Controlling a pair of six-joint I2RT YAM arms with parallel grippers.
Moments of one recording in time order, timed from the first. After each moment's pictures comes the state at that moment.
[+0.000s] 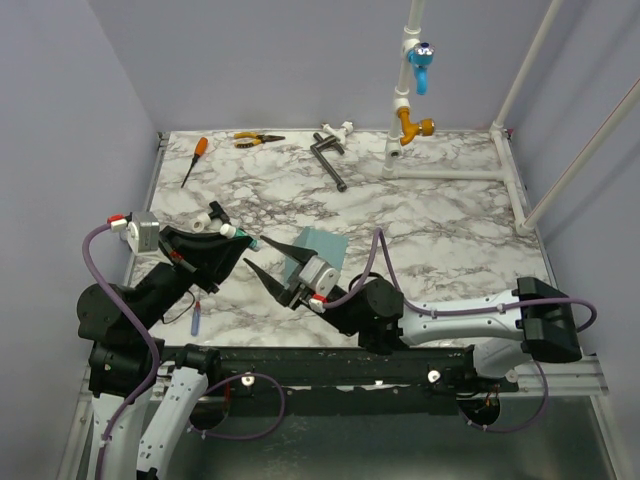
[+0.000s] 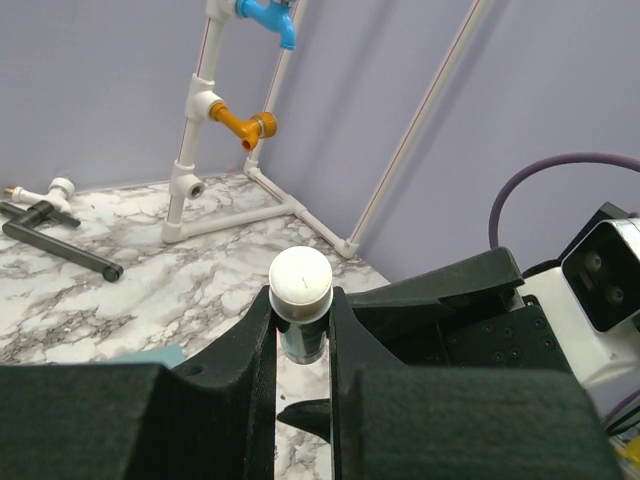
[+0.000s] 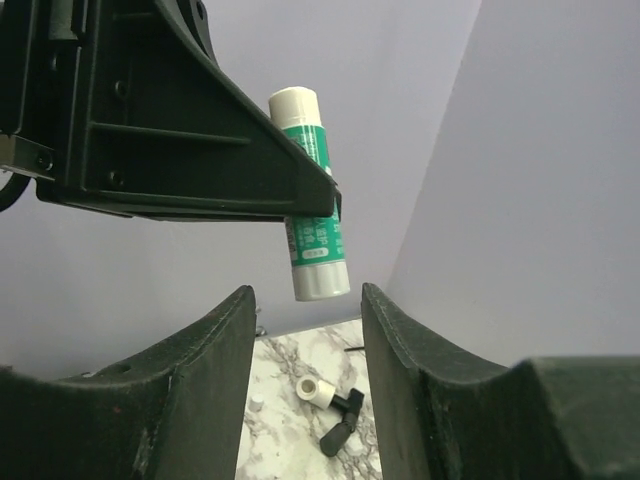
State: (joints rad) left arm -0.20 0.39 0.94 -0.24 0.57 -0.58; right arm 1.44 1.50 0.98 1.05 0.32 -0.49
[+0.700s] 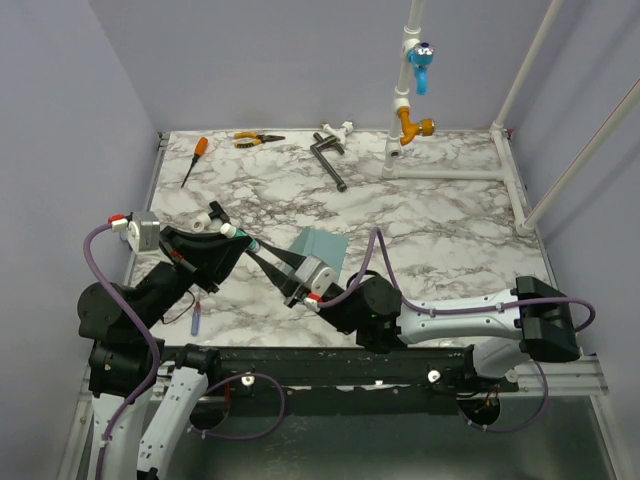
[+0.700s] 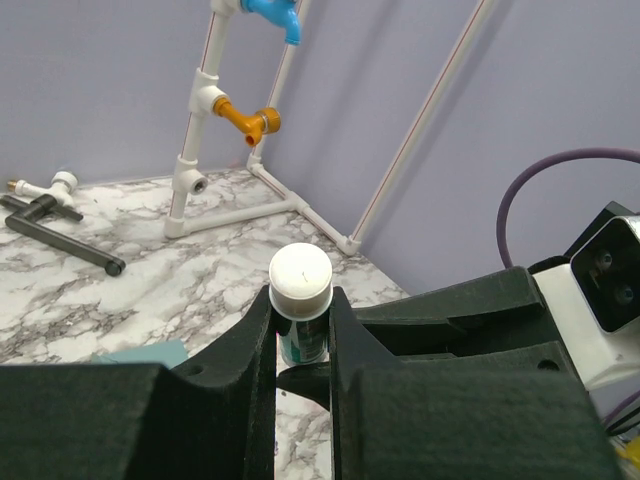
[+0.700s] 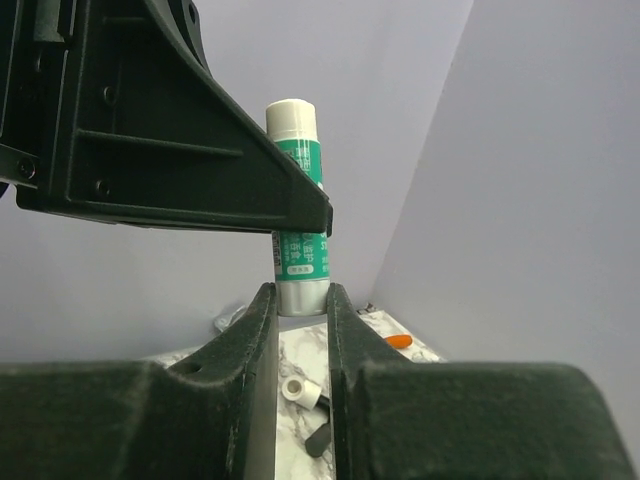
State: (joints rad) left arm -0.20 0.39 0.94 -0.25 0.57 -0.58; right arm 1.45 1.52 1.01 1.04 0.33 -0.53
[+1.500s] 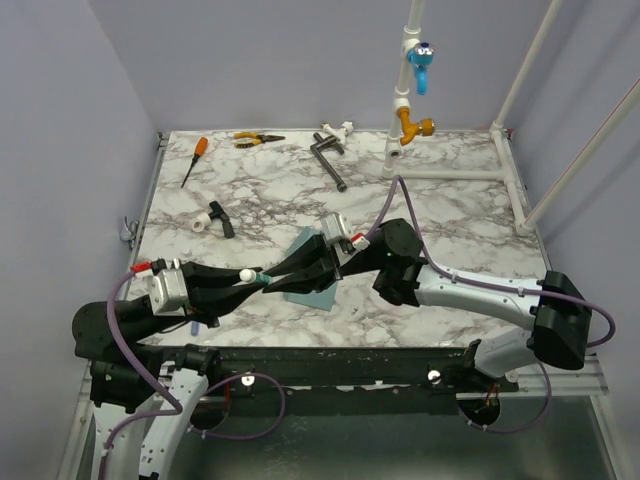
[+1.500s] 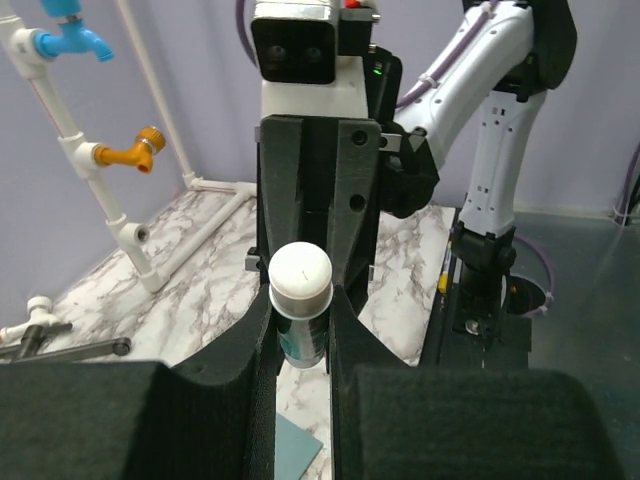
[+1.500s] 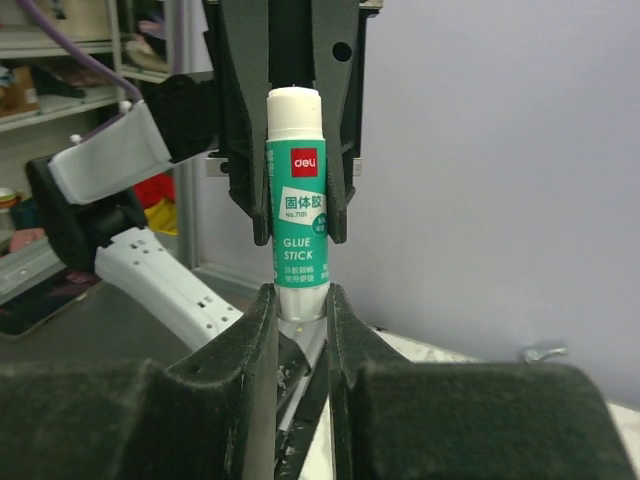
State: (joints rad) left arm -0.19 0.33 0.90 -0.16 0.98 -0.23; right arm 1.11 1.43 1.01 0.88 -0.75 0.13
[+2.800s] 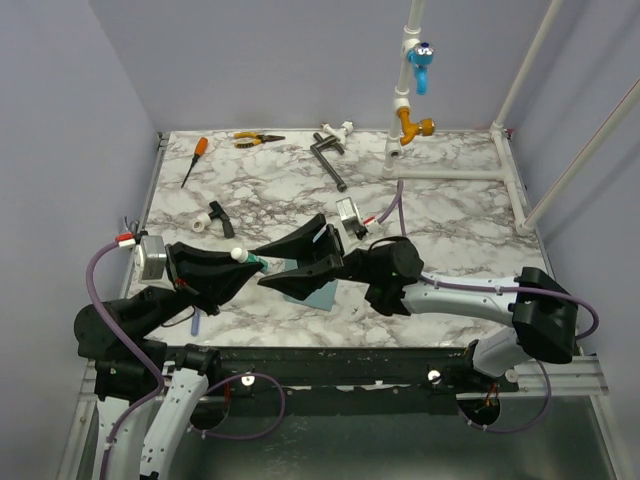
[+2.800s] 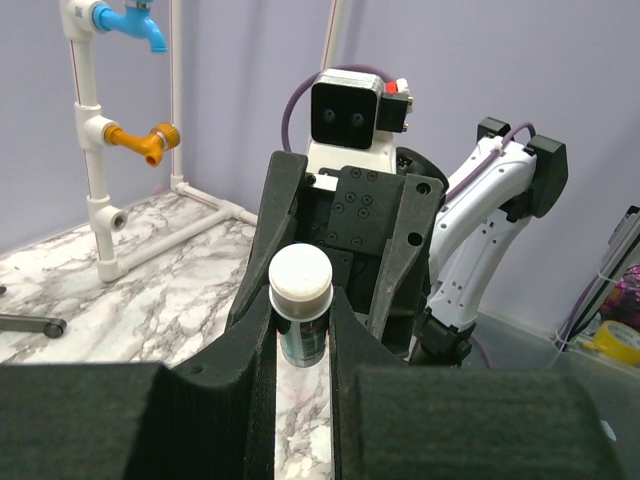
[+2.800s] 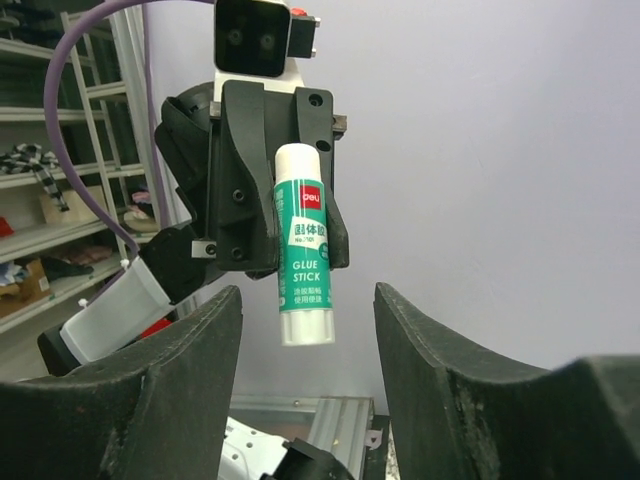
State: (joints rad) left arm -0.19 0.34 0.87 -0.05 0.81 -0.58; right arm 1.15 1.51 0.94 1.26 -0.46 0.44
